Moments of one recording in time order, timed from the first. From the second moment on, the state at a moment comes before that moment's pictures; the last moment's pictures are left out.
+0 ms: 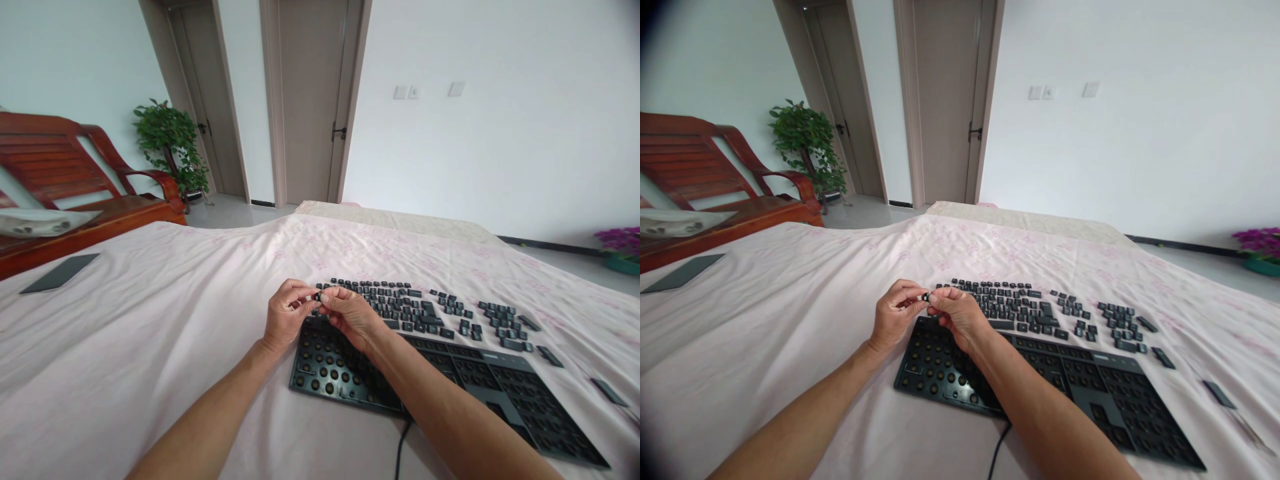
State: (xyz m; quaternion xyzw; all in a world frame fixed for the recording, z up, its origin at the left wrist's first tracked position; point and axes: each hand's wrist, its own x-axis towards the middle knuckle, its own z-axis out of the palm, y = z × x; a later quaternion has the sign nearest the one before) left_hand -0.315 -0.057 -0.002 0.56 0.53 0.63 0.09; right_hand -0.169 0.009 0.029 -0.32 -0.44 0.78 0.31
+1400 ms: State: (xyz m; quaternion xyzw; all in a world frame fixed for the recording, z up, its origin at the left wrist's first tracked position) left_hand -0.346 -0.048 -0.023 0.62 0.70 0.33 0.13; right_hand -0.145 -0.018 0.021 -0.27 -0.95 -0.04 0.14
